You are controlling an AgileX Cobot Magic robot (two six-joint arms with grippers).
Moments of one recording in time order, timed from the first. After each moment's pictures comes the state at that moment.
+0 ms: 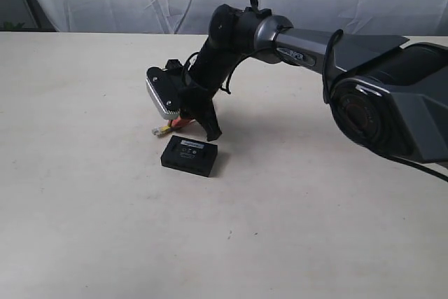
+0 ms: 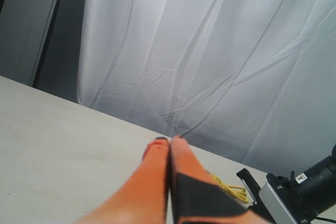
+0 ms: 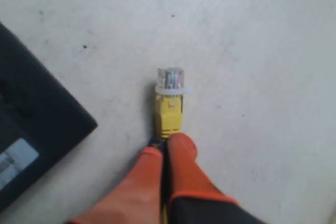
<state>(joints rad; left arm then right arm) -0.02 0.01 -0.01 -0.37 0.01 -0.04 0.58 2.55 -2.11 0.51 0.98 -1.84</state>
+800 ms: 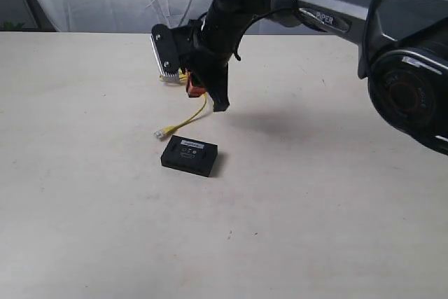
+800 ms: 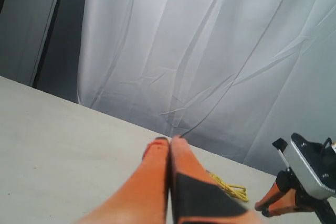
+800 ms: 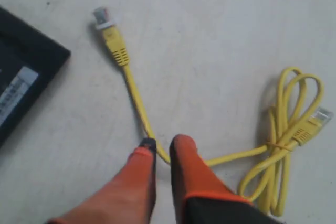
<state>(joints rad) -0.02 0.01 -0.01 -0.37 0.01 -0.04 0.58 2.37 -2.05 0.27 0.98 -1.48</state>
